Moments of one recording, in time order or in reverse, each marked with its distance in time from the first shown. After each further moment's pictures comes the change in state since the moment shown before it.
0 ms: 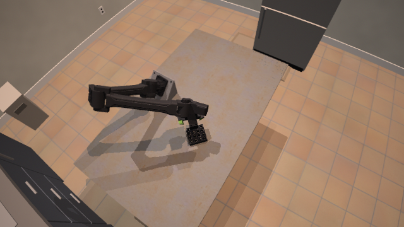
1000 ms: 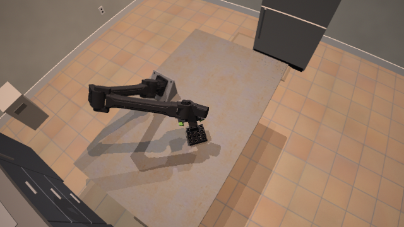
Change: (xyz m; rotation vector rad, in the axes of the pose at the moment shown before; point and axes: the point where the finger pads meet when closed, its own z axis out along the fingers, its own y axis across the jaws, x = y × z) arm -0.010 -0.001 0.000 0.001 0.001 0.004
